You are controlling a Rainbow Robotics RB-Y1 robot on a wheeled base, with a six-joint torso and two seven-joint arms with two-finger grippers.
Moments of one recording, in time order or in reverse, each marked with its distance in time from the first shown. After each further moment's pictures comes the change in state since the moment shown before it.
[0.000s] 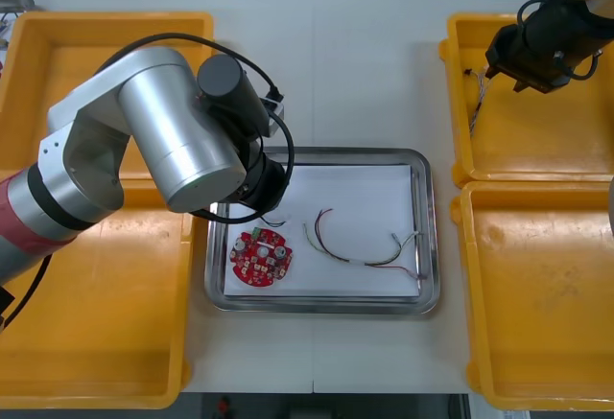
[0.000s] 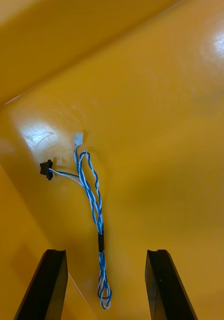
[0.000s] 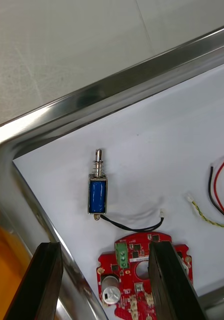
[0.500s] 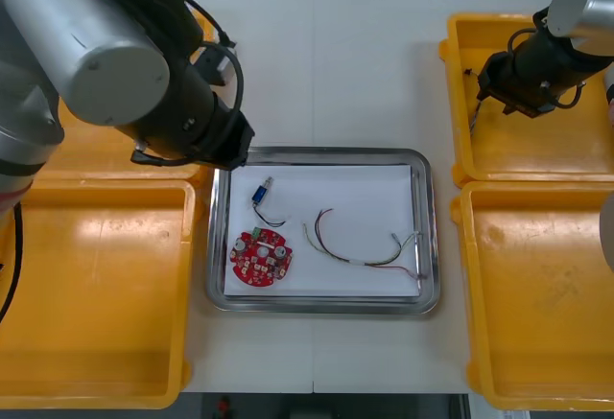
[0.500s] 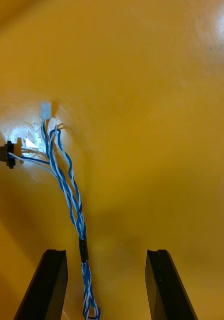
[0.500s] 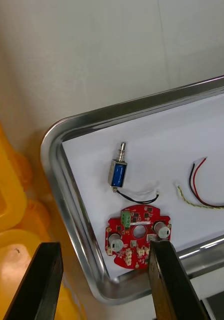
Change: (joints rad) right arm 0.076 0.022 -0.002 0.000 -0.025 -0.066 0.000; left arm -0.011 0.009 0.309 -0.032 0.209 0.201 -0.011
